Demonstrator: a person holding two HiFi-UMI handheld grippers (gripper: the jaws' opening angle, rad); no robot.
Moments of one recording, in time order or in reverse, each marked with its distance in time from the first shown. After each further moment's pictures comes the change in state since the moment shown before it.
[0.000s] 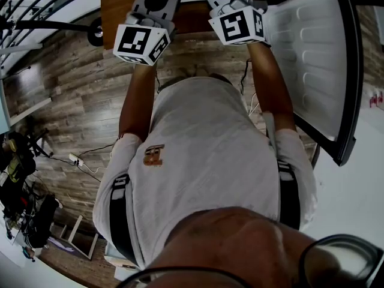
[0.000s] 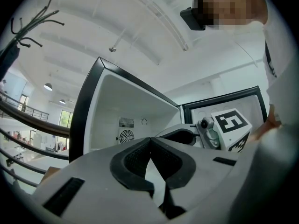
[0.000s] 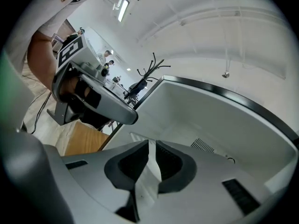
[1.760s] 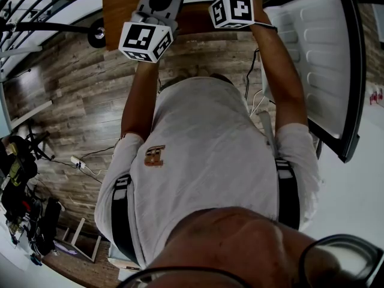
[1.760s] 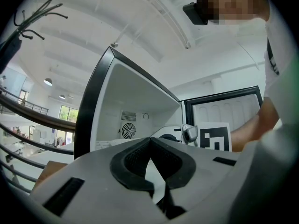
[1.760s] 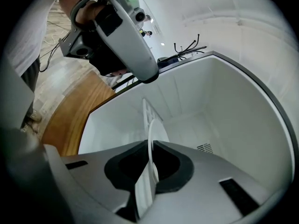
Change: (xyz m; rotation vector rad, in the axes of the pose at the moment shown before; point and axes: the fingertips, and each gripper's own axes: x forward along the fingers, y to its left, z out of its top) left arm -0.007 0.017 -0.021 -0.029 0.042 -0.014; right arm 0.051 0.016 -0.052 -0.486 0.260 0.071
